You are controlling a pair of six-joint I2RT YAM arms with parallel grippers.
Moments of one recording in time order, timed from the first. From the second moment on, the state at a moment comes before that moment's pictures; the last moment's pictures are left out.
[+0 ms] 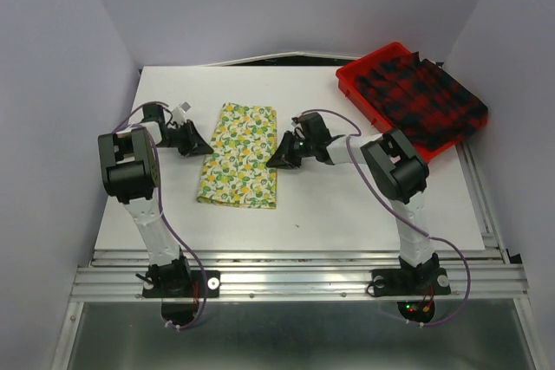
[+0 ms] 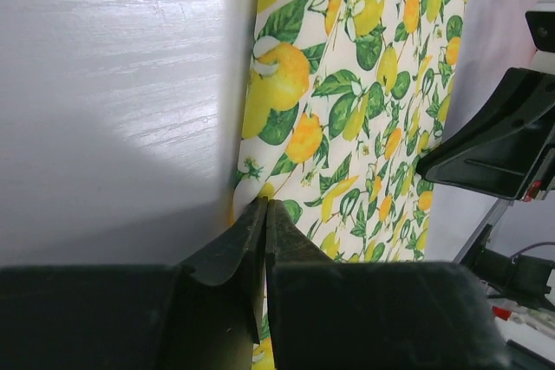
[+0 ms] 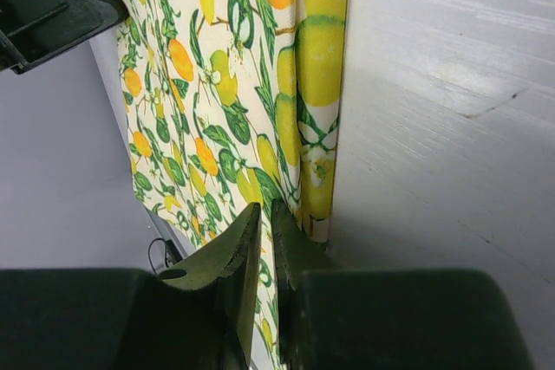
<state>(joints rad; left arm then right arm) 0.21 2.05 1.25 -0.37 0.83 -0.11 0.56 2.19 1.31 0.16 -0.54 0.94</state>
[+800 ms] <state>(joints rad) 0.23 1.91 1.25 -0.50 0.67 0.00 0.56 2.13 1.29 0.03 -0.51 0.81</state>
